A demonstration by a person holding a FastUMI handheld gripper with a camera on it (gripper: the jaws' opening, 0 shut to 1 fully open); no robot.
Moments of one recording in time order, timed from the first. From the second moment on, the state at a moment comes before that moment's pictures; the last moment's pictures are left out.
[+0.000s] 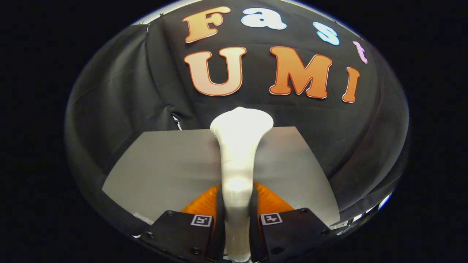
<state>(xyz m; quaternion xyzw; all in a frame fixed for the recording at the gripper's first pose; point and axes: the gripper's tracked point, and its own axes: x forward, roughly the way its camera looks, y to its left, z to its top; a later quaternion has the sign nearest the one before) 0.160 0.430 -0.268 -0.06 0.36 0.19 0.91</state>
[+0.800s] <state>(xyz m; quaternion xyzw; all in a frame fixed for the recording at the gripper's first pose) 0.085 0.351 -0.091 0.00 0.20 0.24 0.95</state>
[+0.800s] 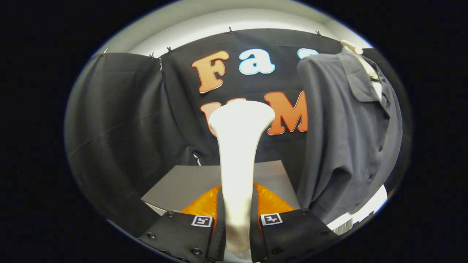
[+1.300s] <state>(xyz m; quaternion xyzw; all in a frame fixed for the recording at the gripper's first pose) 0.077 0.232 -0.007 0.02 0.13 0.20 0.97</state>
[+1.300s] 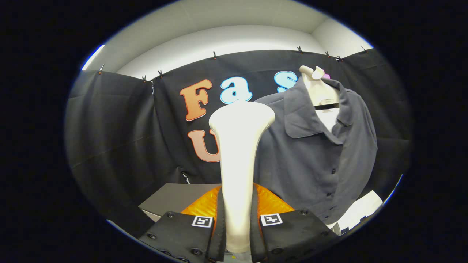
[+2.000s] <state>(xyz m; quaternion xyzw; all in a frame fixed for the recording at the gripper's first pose) 0.143 0.118 -0.003 0.01 0.11 0.19 0.98</state>
